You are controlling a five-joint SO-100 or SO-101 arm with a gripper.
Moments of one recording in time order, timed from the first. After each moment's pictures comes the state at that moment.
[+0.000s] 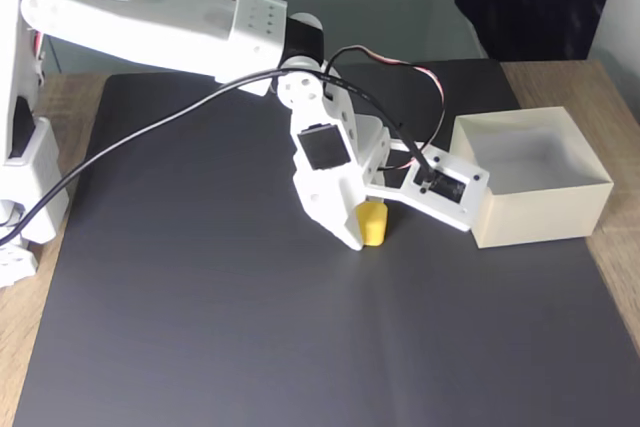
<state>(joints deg) 26.2 69.2 94.6 39.1 196.2</state>
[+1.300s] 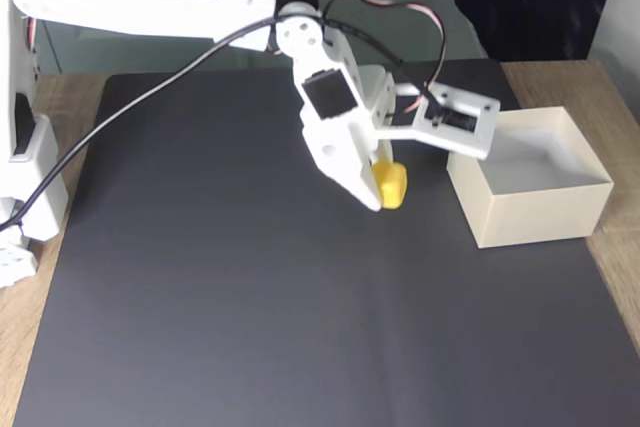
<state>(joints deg) 21.2 75.1 90.9 41.8 193.4</state>
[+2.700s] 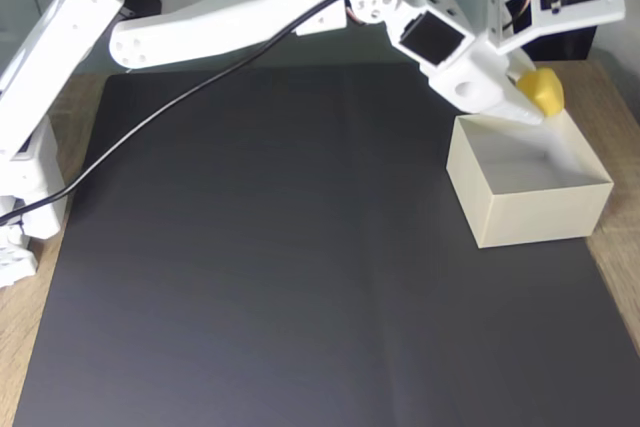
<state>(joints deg) 19.7 46.9 42.7 32.6 189.7</state>
